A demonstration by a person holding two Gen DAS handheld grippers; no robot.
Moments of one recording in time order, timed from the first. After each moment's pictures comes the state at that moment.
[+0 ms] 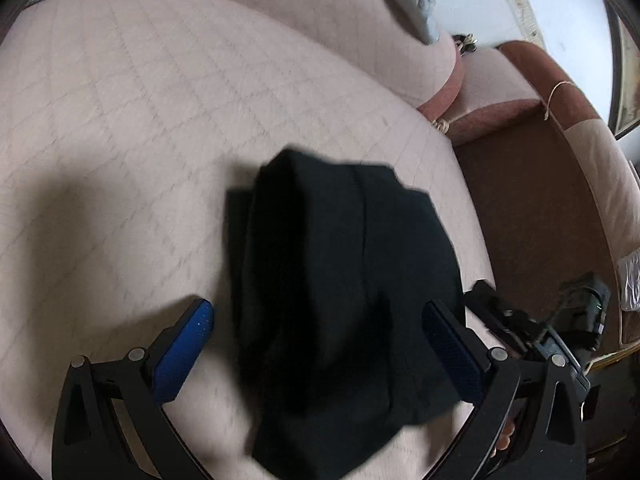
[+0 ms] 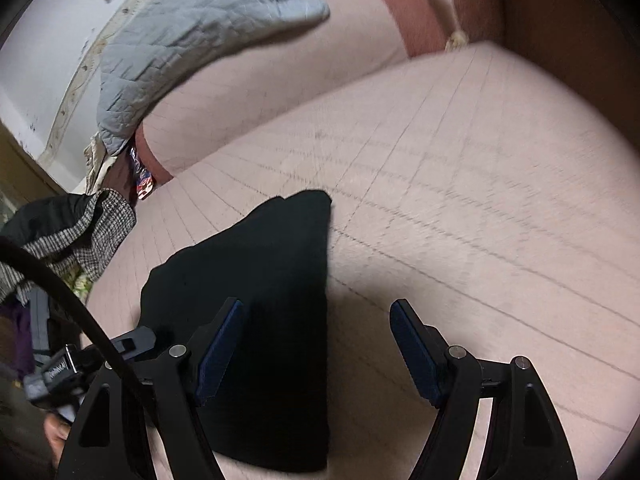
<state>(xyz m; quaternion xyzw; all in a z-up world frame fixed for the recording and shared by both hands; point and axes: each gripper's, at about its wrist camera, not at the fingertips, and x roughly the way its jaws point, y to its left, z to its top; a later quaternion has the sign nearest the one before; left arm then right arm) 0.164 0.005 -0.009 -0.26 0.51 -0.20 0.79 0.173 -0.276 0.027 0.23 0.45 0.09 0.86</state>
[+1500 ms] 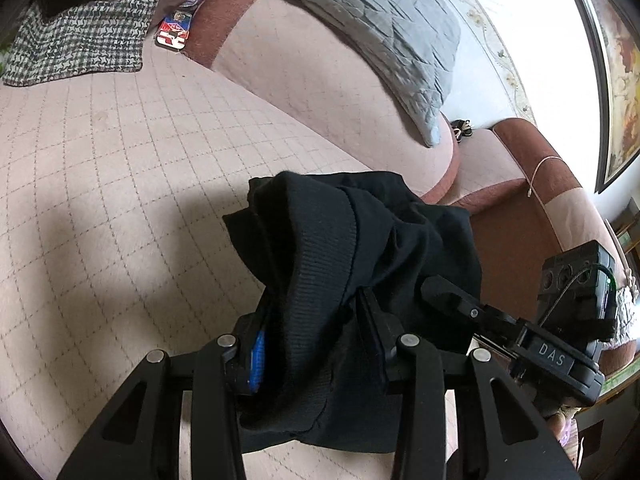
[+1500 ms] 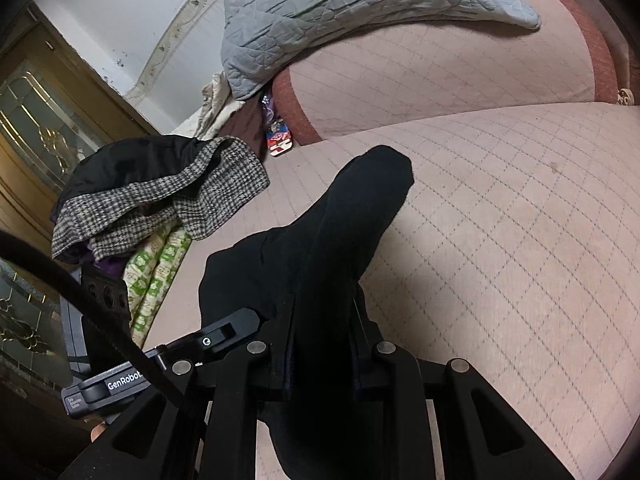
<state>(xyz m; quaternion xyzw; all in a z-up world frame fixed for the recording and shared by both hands) 0.147 0.127 0.063 -0.30 0.43 -0.16 0.84 0.224 -0.094 0.113 0.19 0.44 0.27 0.84</state>
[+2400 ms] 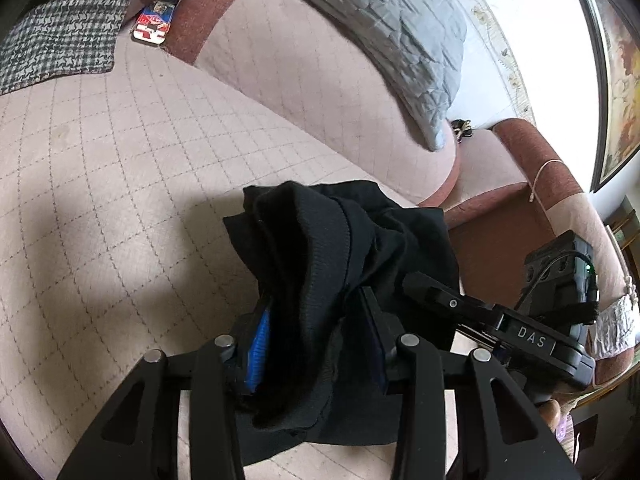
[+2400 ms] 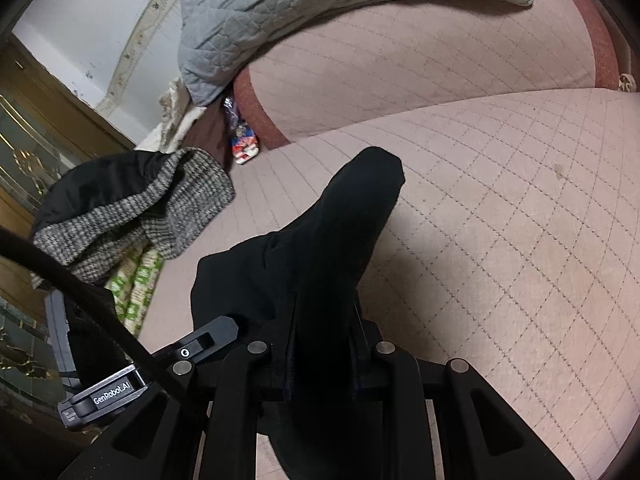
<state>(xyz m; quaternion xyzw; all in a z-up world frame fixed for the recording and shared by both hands) 0.198 0.126 0.042 -0.30 0.43 -0.17 0.83 0.284 -0.099 0.084 0.19 0.46 0.24 0.83</state>
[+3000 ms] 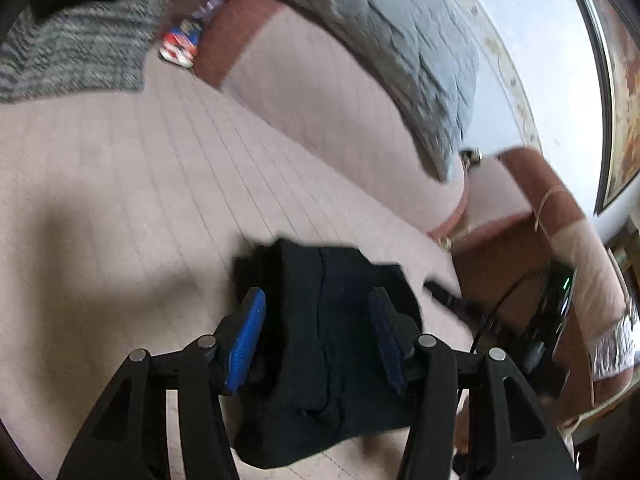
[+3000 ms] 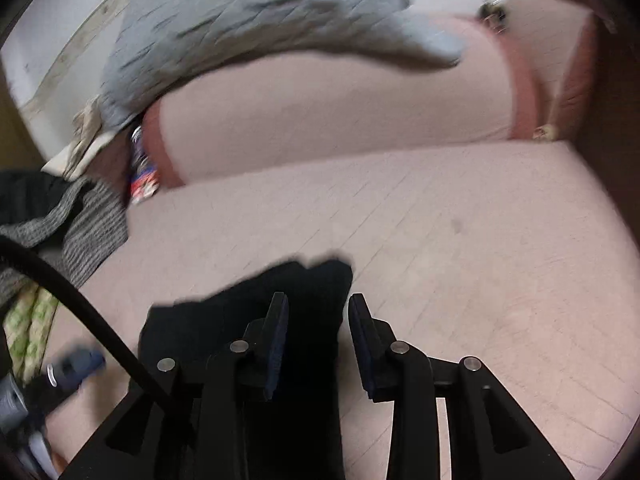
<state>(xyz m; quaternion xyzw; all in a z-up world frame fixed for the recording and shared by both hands) 0.199 0.150 0.046 -0.33 0.41 -0.16 0.84 0.288 -0.103 0.094 0.11 0.41 0.05 0.90</state>
